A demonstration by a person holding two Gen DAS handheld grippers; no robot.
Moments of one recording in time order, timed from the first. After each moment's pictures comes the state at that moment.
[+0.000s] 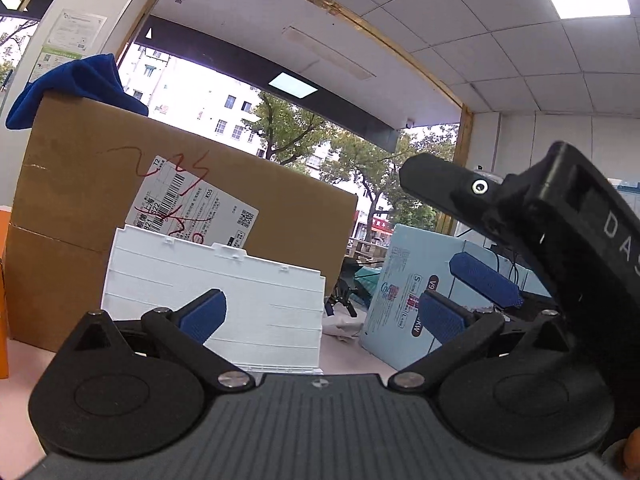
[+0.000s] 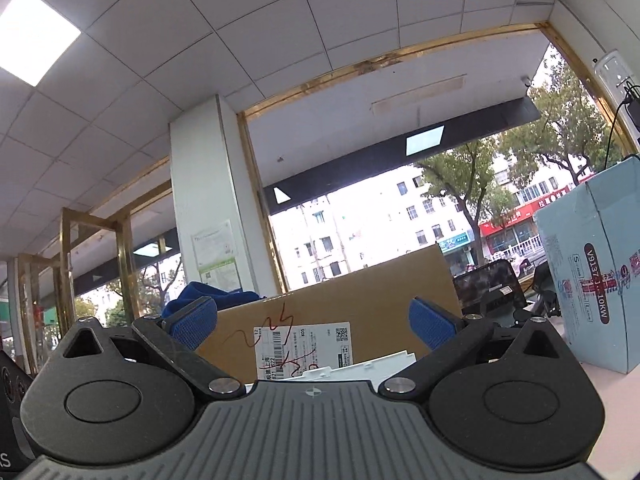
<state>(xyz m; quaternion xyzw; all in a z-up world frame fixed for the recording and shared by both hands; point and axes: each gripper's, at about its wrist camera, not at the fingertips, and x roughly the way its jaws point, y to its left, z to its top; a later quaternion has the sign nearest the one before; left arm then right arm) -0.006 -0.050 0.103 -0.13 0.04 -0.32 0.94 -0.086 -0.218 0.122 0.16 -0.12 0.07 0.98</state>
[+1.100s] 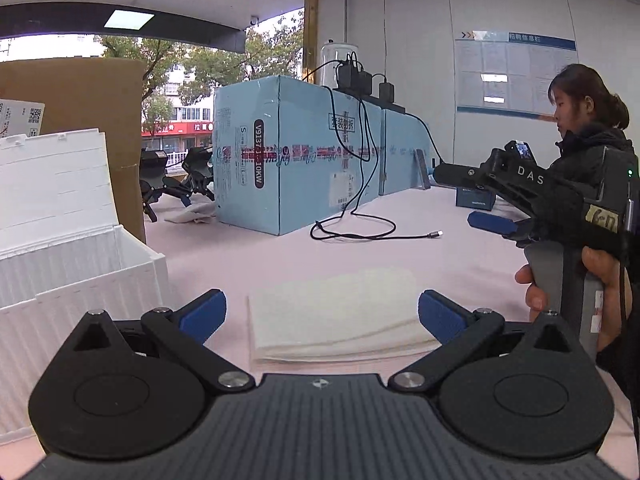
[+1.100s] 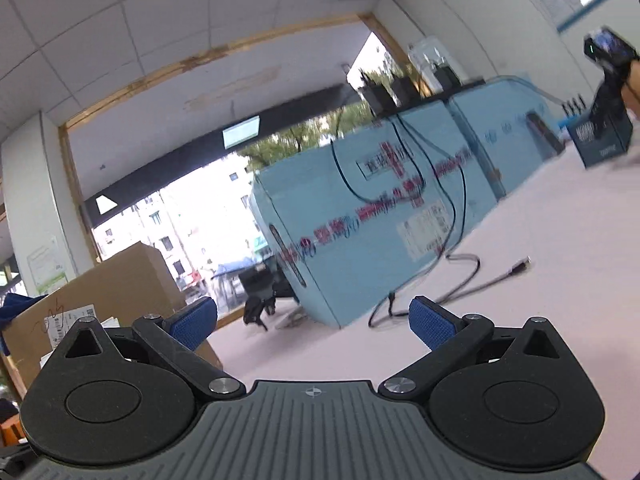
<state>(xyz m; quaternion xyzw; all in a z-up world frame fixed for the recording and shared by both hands) -0.074 -0.142 0.032 0.06 0.12 -0.50 0.85 -0.212 -0.415 0.010 0.27 -0.03 -0.17 0.95</state>
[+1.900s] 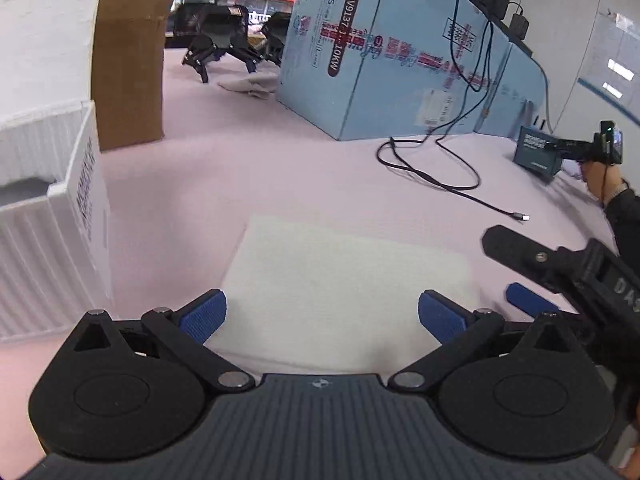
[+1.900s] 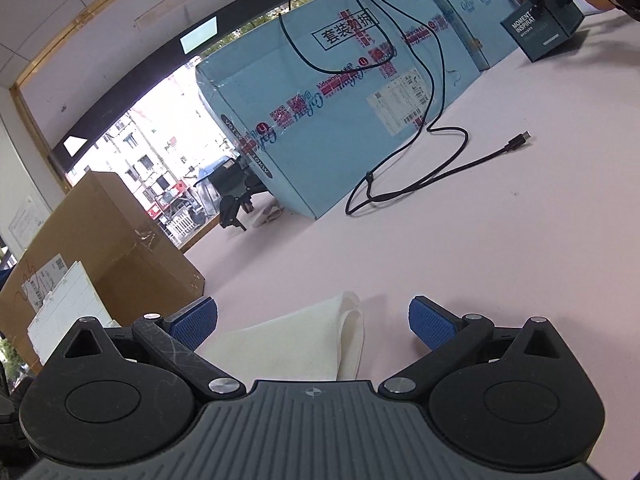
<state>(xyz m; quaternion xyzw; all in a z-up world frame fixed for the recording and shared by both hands) -0.024 -0.244 0.028 0.03 0.34 -0.35 0.87 -0.168 -0.437 -0.005 0.34 0.12 -0.15 0.92</state>
